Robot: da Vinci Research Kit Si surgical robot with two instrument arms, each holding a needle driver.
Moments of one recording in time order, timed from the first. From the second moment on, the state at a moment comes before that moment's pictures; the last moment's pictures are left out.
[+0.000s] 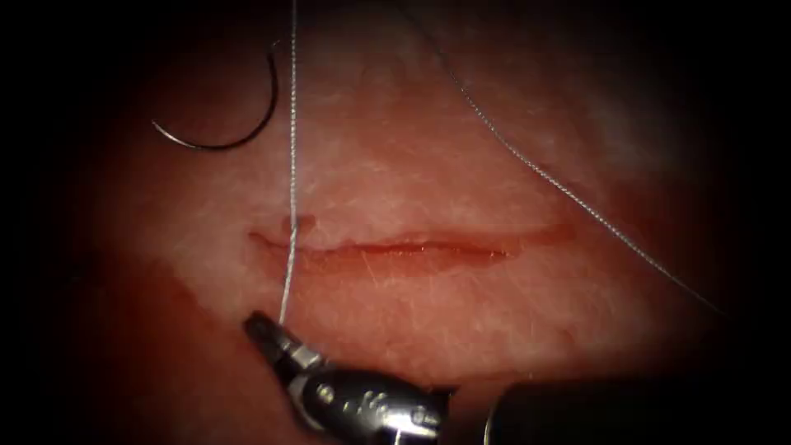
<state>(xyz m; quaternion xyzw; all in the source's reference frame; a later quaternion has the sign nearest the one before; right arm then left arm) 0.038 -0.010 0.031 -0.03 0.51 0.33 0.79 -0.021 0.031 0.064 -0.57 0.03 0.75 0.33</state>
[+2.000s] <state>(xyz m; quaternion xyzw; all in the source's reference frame) 0.042 0.007 0.031 0.13 0.60 0.26 0.75 -0.020 -0.011 0.046 -0.70 -0.17 0.61 0.33</state>
